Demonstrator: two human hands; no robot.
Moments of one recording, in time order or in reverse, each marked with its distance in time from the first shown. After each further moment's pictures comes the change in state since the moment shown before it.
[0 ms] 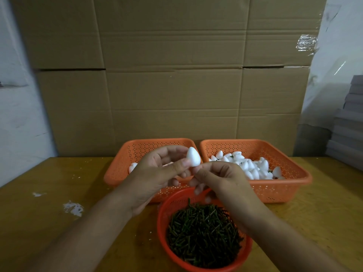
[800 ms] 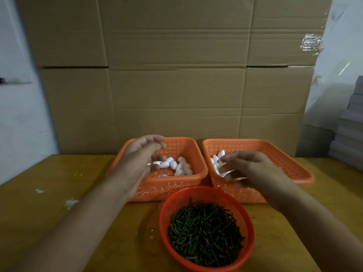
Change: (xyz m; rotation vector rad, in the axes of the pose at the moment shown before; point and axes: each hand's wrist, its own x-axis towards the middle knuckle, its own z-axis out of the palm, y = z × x) left_hand 0.017 0.001 -0.028 -0.004 0.382 -0.017; right_hand 0.024 -0.003 -0.063 -0.190 0.071 0.198
